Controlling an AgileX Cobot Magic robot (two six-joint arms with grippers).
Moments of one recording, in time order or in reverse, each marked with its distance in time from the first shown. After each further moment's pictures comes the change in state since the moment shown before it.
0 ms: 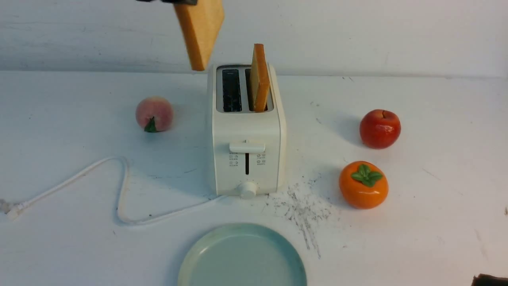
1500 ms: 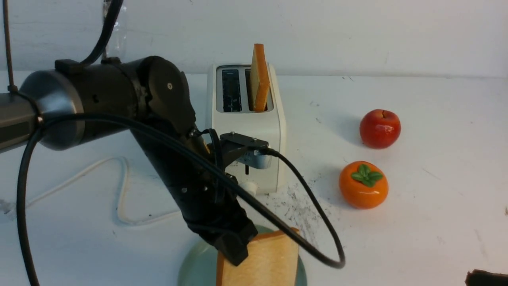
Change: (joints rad) right arm 0.000 0.000 -0.001 0.070 -0.001 -0.015; left arm 0.000 0.218 0.518 -0.651 0.138 0.731
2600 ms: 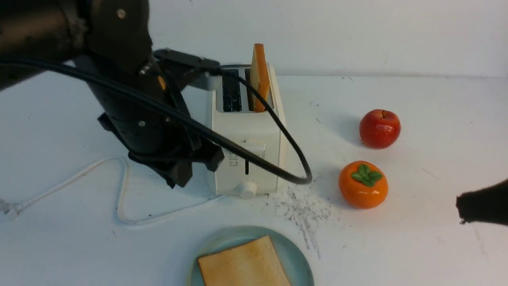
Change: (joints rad) right arm 0.002 0.451 -0.402 -0.116 0.127 -0.067; left arm 0.000 -0.236 -0.163 0.412 0.082 -0.529
